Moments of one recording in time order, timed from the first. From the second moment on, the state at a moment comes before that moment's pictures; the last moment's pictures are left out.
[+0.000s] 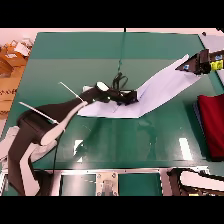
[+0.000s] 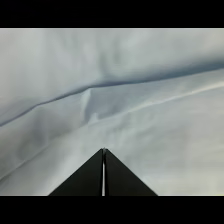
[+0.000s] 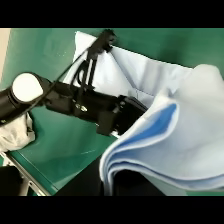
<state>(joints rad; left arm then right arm) -0.59 -1.98 1.58 0.29 -0.80 -1.26 -0.33 -1.36 1.59 -0.69 1.66 1.26</state>
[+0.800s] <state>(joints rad) -0.02 -1.51 1.88 1.12 -1.52 -1.37 0.47 -1.58 1.41 -0.52 0.80 1.42</state>
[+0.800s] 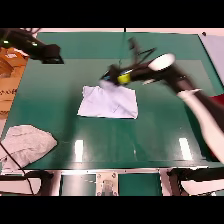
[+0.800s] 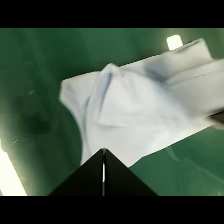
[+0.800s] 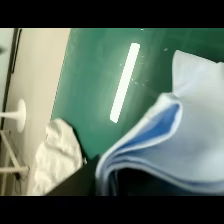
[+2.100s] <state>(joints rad) 0.02 -1.48 1.89 1.19 -1.61 -1.35 0.02 -1.64 1.03 -0.59 1.02 1.20</state>
